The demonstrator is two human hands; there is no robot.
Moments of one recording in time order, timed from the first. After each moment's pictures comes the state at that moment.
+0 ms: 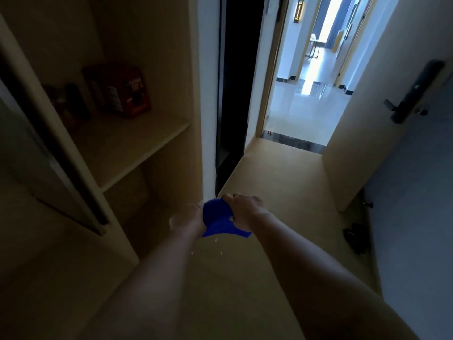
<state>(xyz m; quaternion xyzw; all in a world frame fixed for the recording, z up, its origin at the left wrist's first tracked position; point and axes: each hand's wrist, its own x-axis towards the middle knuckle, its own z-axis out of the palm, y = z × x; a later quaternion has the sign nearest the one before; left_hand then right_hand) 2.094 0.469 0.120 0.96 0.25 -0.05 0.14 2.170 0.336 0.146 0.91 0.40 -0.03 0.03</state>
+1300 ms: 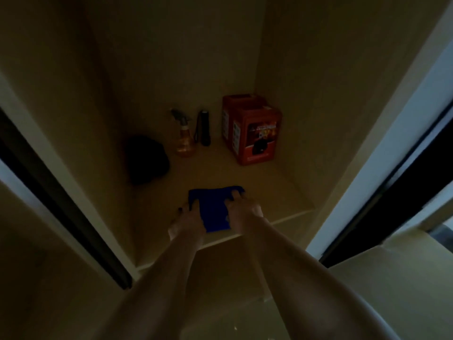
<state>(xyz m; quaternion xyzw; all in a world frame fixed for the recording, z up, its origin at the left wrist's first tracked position) 2.255 0.768 0.130 0.77 0.63 -0.03 0.12 2.392 0.738 0.166 0.73 0.67 -0.07 0.10</state>
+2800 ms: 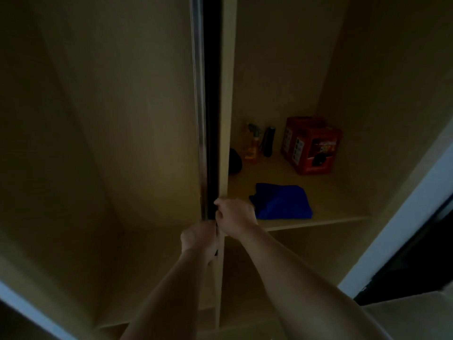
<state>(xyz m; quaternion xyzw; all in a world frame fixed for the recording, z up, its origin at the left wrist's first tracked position) 2.059 0.667 0.165 0.75 0.65 0.06 0.07 2.162 0.675 0.208 0.65 0.74 -0.09 -0.15</state>
